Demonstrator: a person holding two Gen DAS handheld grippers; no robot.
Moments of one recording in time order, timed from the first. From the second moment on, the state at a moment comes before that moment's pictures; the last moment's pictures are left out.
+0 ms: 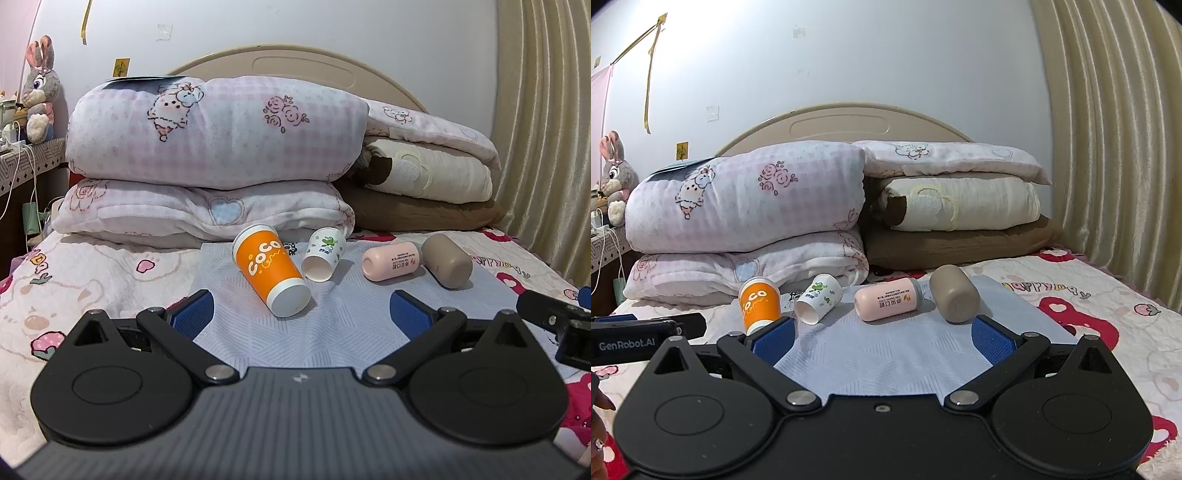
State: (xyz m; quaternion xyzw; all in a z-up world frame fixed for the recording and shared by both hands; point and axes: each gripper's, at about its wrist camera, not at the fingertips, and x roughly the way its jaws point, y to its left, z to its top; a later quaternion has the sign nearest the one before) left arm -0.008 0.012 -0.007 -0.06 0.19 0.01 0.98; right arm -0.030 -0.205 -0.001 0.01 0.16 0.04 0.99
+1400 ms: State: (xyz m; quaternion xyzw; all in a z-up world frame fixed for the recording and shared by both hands) left arm 0.026 0.001 -0.005 -0.03 0.26 -0.05 0.96; right arm 0.003 -0.212 0.024 0.03 0.26 0.07 0.96
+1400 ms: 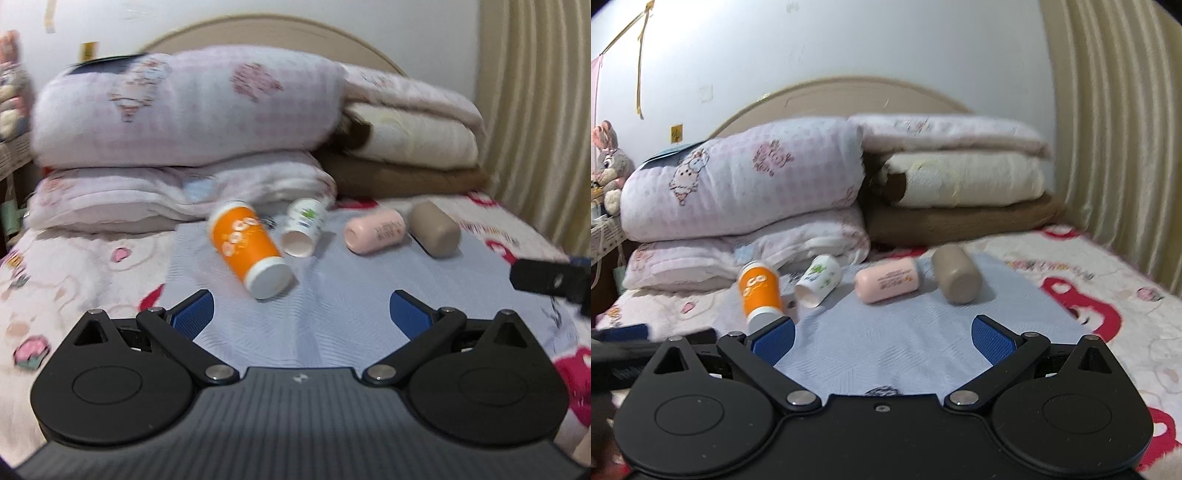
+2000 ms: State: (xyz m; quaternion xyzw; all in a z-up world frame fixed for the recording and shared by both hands) left arm 0.218 -0.059 -0.018 0.10 0.31 -0.23 0.92; right arm 0.244 -0.283 -0.037 0.41 0.46 0.10 0.78
